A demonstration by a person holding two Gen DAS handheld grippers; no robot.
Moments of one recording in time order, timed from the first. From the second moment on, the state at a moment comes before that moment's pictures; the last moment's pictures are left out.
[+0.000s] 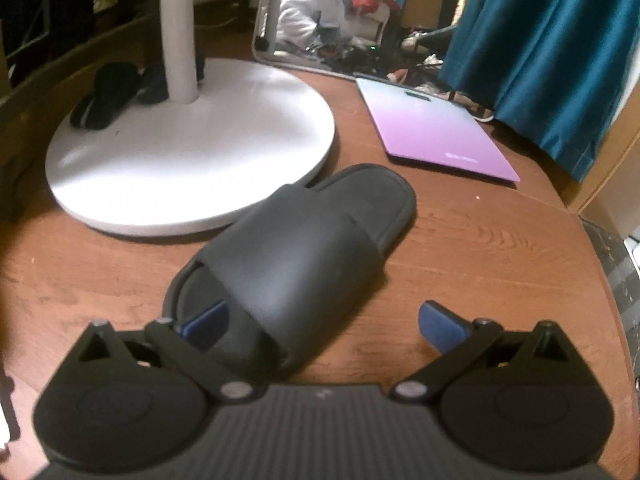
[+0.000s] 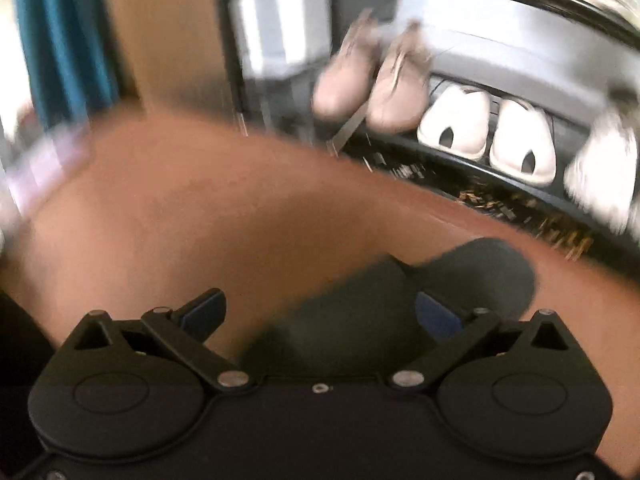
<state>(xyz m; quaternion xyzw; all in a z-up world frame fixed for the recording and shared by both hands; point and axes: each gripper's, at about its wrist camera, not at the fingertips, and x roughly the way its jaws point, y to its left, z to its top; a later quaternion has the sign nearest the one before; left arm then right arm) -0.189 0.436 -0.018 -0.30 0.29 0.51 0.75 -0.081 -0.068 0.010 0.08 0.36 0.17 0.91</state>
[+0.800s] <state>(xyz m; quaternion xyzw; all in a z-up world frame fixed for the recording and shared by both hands) -0.144 0.494 -0.060 -0.14 0.38 0.47 0.79 -0.113 -0.045 0.021 0.22 0.38 0.21 0.88</state>
